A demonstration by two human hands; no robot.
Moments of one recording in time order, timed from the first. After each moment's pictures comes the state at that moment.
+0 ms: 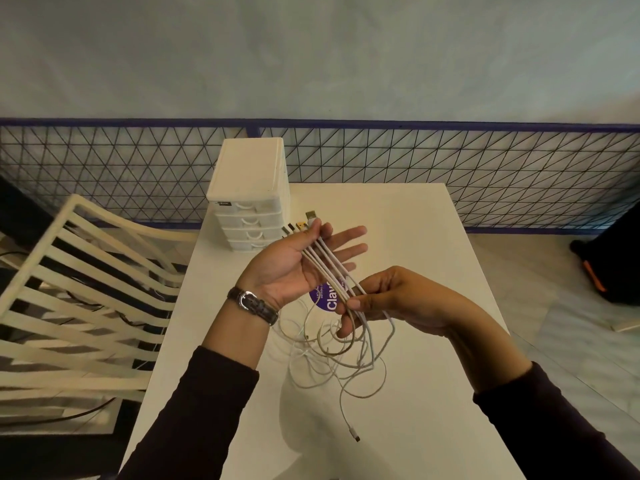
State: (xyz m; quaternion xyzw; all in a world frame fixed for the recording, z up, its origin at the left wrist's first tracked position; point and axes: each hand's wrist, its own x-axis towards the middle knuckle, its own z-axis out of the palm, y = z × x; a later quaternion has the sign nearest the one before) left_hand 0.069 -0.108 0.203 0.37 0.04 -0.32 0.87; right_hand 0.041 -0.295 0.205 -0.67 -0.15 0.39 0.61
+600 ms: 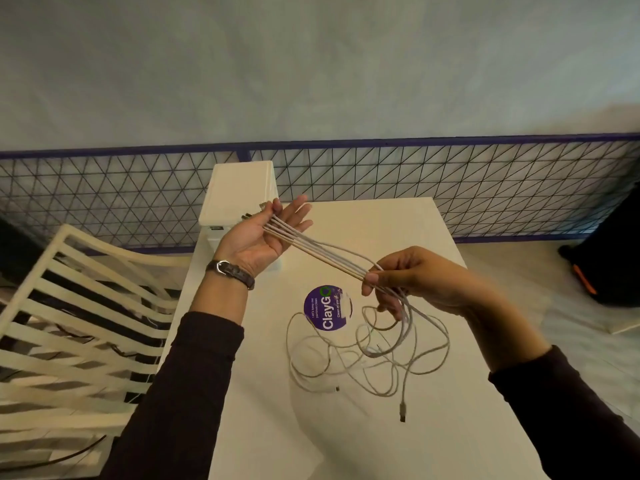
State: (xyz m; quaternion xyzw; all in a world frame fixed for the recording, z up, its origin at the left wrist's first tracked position) left_hand 0.132 -0.081 0.216 0.28 0.15 -0.19 0.93; right_hand 0.070 -0.328 0.223 -0.72 -0.18 0.32 0.59
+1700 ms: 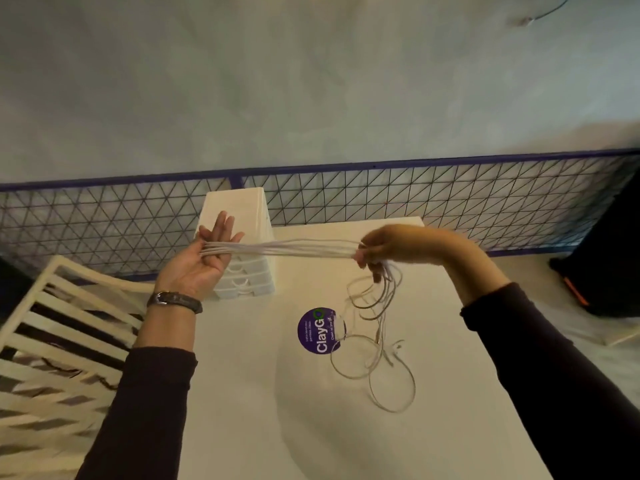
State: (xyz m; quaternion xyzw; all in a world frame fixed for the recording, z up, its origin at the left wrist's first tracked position) left_hand 0.138 -0.016 0.216 0.18 0.19 -0.08 0.96; right_hand 0.137 -0.331 0.254 -0.90 -0.21 0.24 0.29
